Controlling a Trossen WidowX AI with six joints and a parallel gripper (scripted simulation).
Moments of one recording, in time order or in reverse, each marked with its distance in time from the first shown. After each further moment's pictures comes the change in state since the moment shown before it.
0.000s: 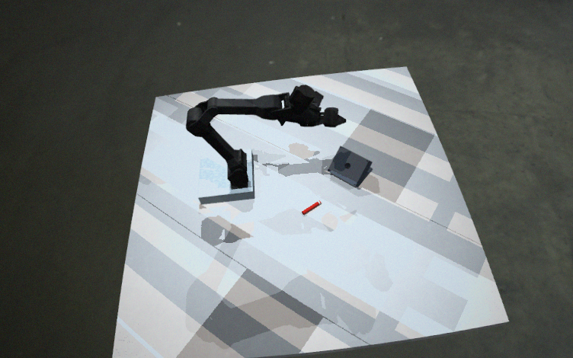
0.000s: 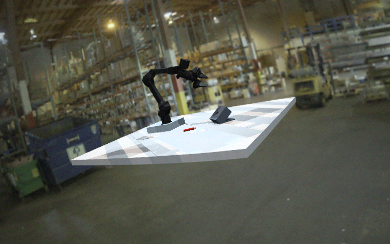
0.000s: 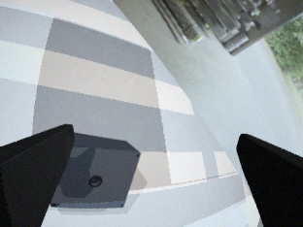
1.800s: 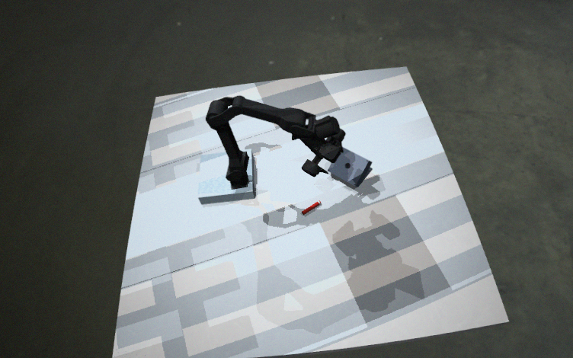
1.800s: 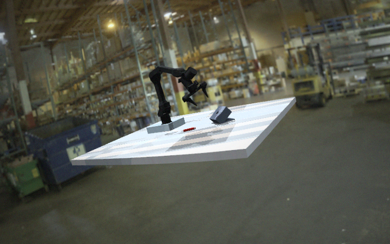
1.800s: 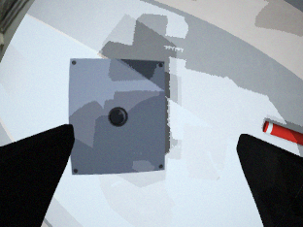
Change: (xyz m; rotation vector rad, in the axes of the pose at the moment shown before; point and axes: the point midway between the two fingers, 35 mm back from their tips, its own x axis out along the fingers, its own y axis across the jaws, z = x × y) arm 0.029 0.010 -0.130 1.746 0.563 -0.239
